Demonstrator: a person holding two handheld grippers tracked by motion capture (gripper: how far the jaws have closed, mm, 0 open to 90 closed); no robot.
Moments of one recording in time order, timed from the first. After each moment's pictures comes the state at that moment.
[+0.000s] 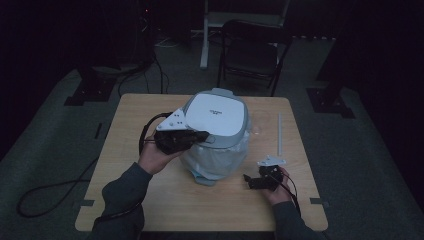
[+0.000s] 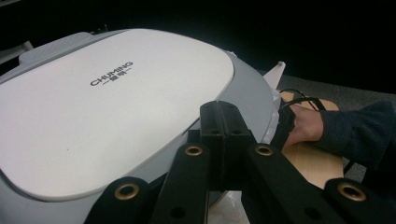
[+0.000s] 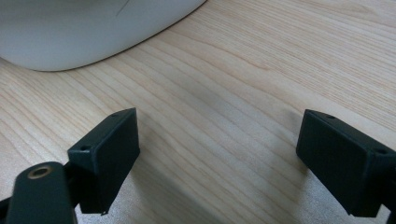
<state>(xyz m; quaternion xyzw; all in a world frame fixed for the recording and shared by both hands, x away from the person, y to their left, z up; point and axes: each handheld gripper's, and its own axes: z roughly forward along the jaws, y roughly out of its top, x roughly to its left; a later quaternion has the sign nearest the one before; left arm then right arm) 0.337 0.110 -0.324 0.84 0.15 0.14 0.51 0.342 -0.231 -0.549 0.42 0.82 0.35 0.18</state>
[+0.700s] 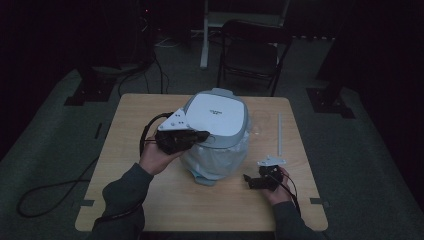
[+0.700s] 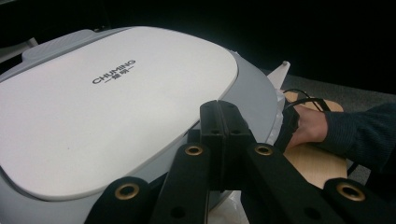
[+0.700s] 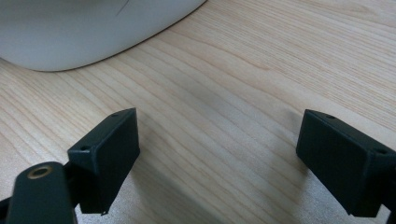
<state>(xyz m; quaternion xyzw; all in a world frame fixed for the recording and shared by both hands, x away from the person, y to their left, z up) 0.337 0.109 -0.325 0.84 0.16 0.14 0.50 0.342 -0.231 -0.549 0.42 0.82 0.35 0.18</state>
